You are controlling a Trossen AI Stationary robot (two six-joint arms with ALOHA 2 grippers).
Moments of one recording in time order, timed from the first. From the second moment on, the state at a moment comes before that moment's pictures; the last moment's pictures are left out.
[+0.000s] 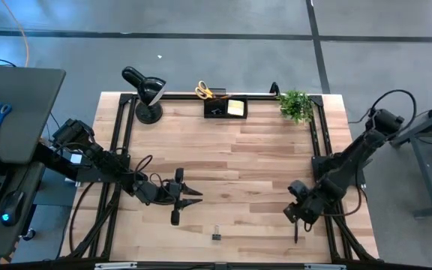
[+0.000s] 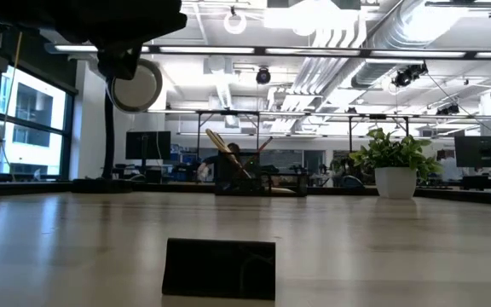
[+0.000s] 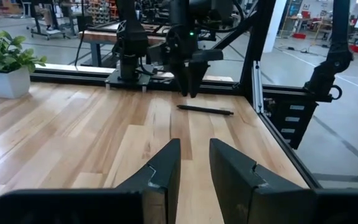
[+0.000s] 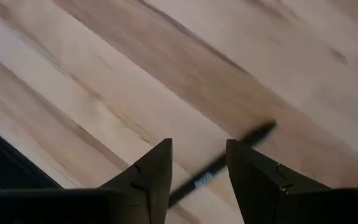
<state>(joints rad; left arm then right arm) -0.48 1.54 0.49 0.92 -0.57 -0.15 0.84 1.23 0.65 -0.65 0.08 1.81</state>
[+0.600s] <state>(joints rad) -0.48 1.54 0.49 0.92 -0.57 -0.11 0.87 1.49 0.70 -0.60 -0.08 1.89</state>
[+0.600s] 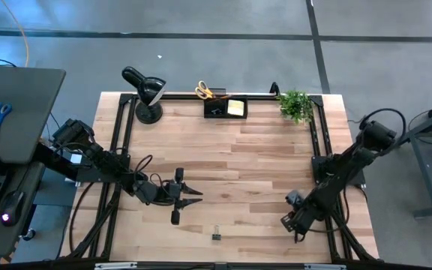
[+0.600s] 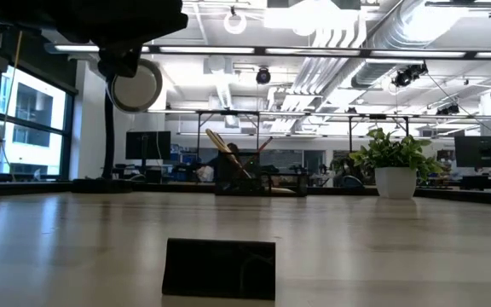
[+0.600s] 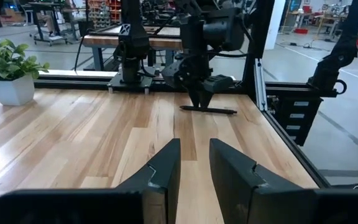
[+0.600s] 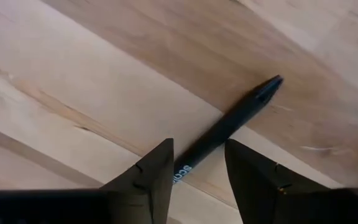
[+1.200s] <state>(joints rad) -0.48 1.54 0.49 0.92 -0.57 -0.13 0.87 1.52 0.71 -0.63 -0.09 1.82</state>
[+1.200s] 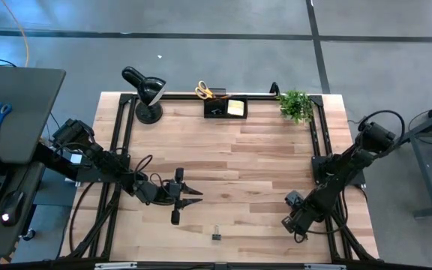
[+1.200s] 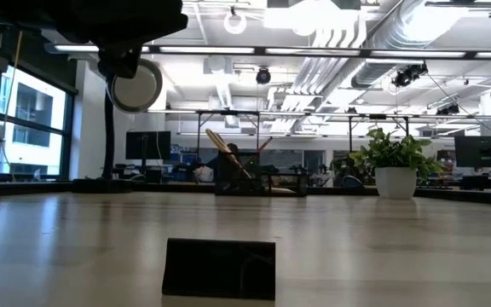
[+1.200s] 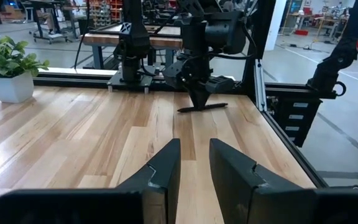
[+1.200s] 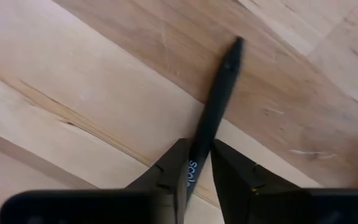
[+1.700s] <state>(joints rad) -0.48 1.54 0.49 0.92 -0.57 -0.12 0.78 1.52 0.71 -0.62 -0.05 1.65</state>
